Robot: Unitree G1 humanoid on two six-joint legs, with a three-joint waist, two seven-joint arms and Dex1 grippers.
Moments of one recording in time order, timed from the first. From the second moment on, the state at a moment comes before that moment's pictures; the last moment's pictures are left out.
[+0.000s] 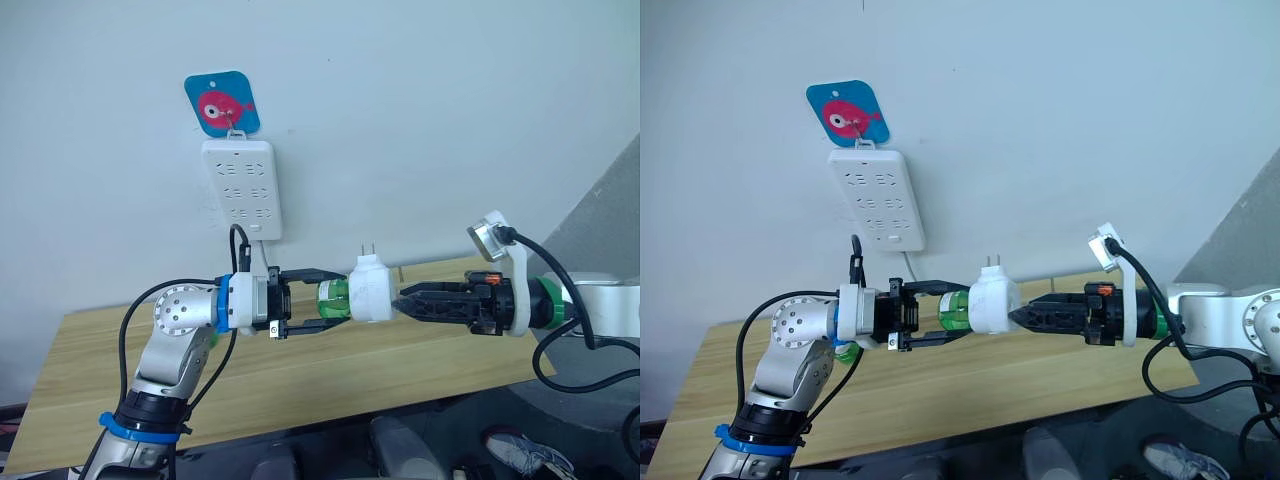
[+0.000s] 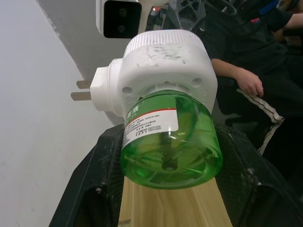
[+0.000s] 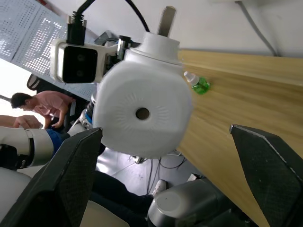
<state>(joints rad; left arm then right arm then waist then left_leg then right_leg) -0.23 0.51 -0.08 -0.16 -0.44 -0.23 -1.27 -0.42 -0.98 0.04 -0.34 1.95 1.12 0.19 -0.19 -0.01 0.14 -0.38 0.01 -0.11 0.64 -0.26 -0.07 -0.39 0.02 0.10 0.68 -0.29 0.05</state>
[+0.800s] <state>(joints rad) -0.09 0.59 -0.02 -0.19 -0.39 -0.25 -1.21 -0.55 -0.78 0.18 -0.21 1.88 1.17 0.13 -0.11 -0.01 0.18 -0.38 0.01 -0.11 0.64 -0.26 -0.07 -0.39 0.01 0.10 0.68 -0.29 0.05</state>
